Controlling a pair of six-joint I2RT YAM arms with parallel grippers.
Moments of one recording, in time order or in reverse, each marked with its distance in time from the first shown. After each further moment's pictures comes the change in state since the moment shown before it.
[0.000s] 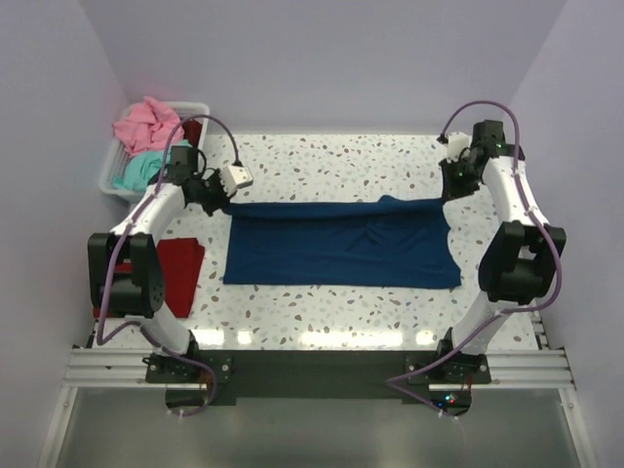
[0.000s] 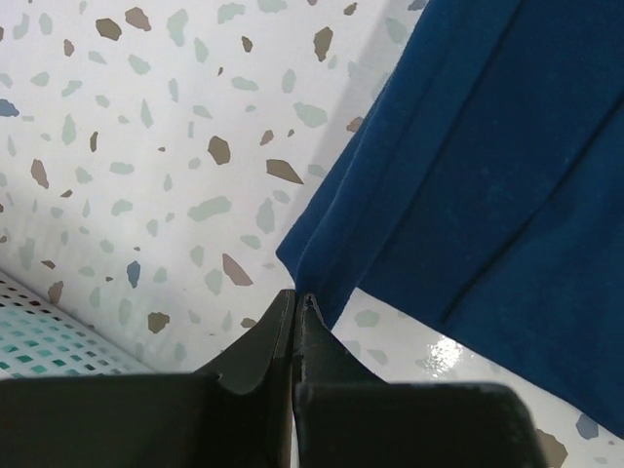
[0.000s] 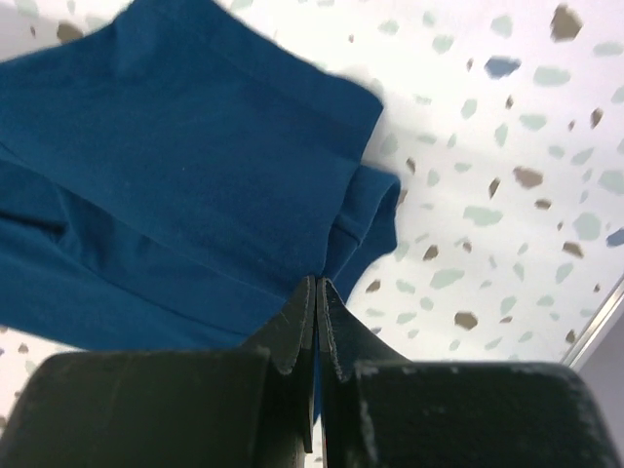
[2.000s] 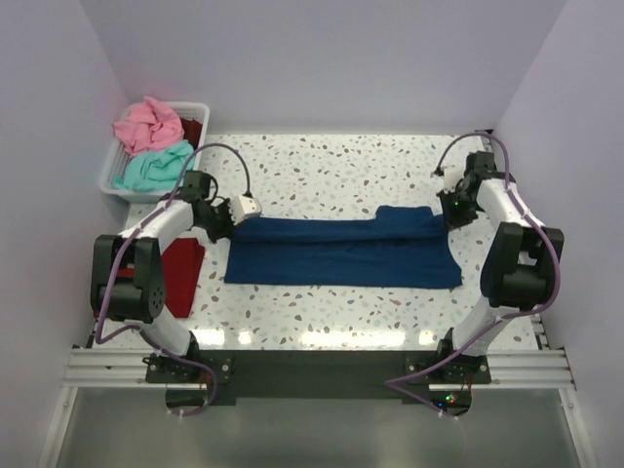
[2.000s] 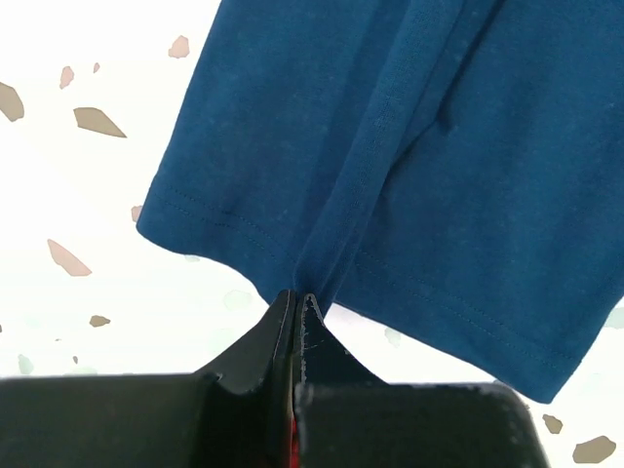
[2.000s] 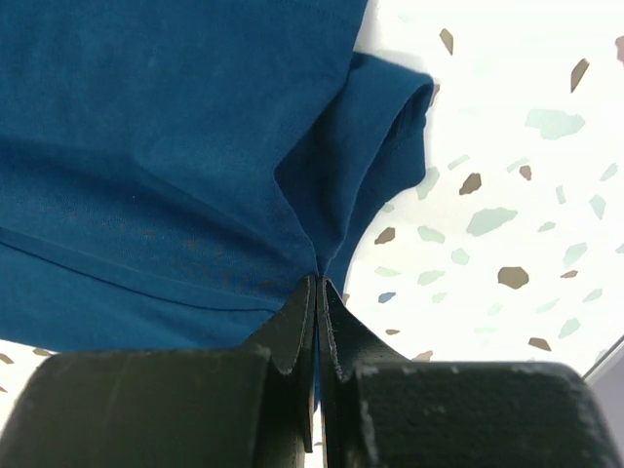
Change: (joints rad) left arm -0.050 -0.043 -0.209 -0.024 -0.053 0.070; right arm -0.021 -0.069 -0.330 0.127 0.088 -0.035
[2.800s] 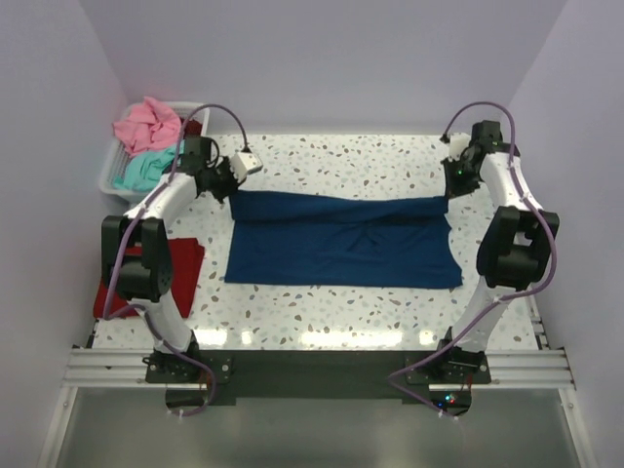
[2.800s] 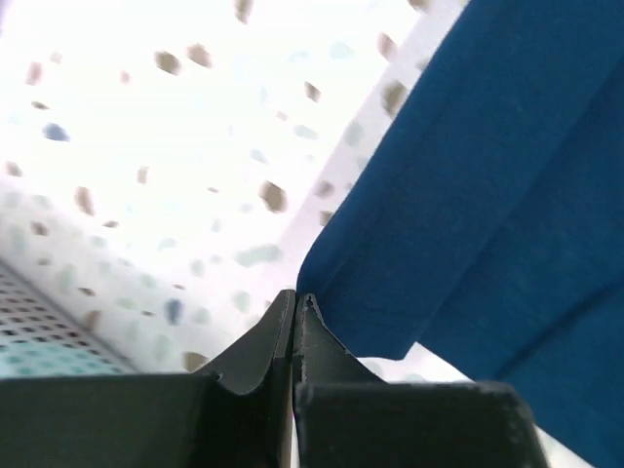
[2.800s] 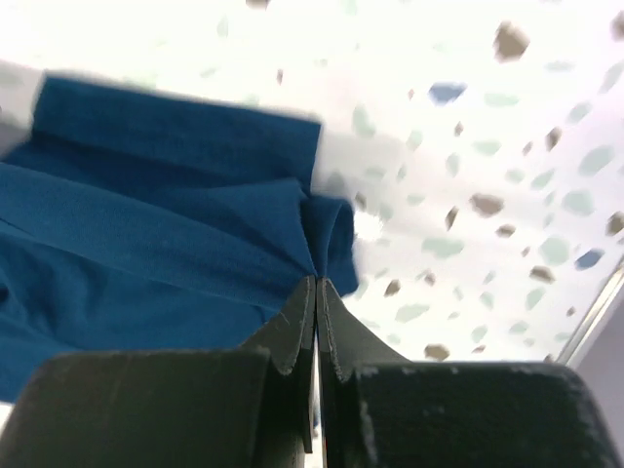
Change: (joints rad) left arm -0.007 0.149 0.282 0.107 -0.024 -0.160; right arm -0.001 0.159 0.311 -0.061 -0.032 0.048
